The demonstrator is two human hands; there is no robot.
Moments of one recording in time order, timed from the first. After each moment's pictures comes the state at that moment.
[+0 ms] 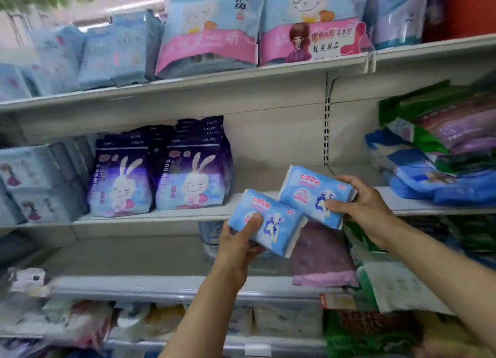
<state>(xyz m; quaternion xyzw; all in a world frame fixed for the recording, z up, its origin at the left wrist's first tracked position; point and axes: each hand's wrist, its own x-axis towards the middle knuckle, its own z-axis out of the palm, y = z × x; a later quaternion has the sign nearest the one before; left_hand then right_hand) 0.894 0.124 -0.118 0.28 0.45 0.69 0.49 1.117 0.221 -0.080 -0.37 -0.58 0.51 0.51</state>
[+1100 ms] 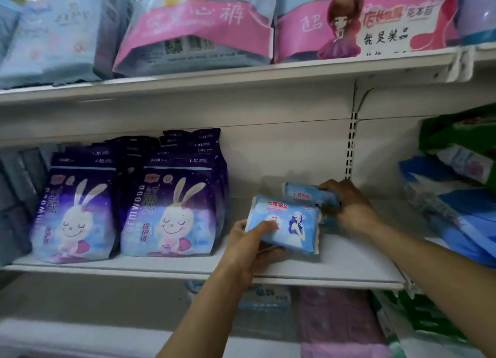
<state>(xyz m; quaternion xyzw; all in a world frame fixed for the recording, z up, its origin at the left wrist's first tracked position) 0.860 0.271 -0.080 0.28 0.51 0.64 0.51 1.055 0.436 -0.083 -0.44 -0.82 0.09 0.35</state>
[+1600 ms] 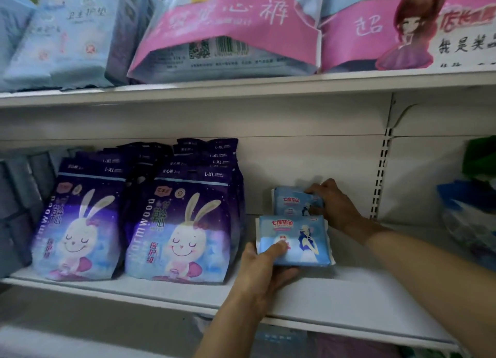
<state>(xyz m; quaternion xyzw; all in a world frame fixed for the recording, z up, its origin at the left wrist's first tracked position) 0.842 0.291 -0.083 0.21 0.47 0.66 0.54 0.970 0.501 -0.066 -0.39 -0.86 0.09 0.30</state>
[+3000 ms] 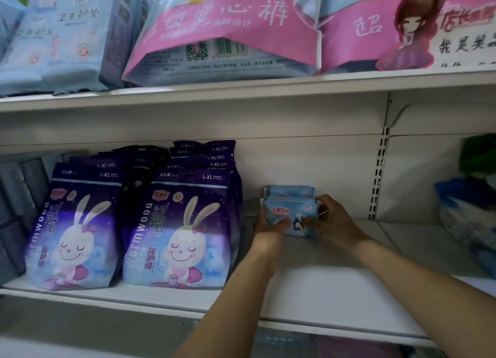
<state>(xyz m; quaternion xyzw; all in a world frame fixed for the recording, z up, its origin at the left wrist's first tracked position) 0.830 0.375 -0.082 0.36 0.53 0.65 0.41 0.967 0.468 -0.085 -0.38 -0.74 0.39 0.40</state>
